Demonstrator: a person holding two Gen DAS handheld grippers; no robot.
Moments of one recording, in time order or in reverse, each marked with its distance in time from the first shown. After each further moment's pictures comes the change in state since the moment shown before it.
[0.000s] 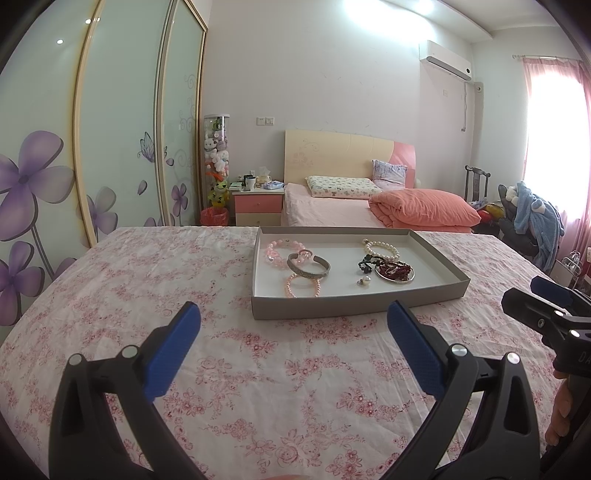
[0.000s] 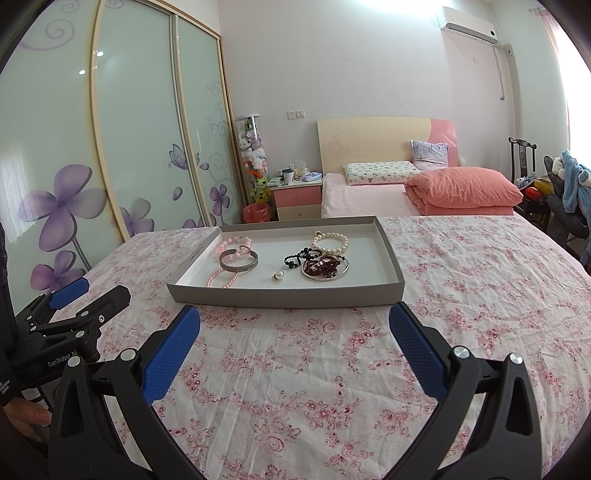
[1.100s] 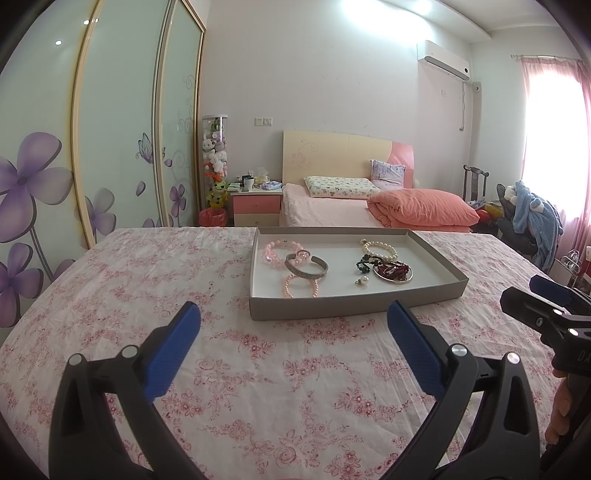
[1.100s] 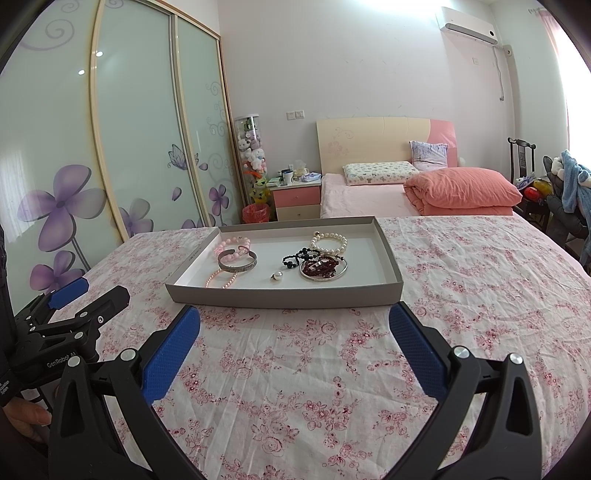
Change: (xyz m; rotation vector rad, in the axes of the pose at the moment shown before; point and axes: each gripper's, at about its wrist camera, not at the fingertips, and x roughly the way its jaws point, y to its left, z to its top) left arm -0.001 -0.001 -0.001 0.000 -0.002 0.001; right arm 0.001 -0.001 0.001 -0.001 -0.001 -0.003
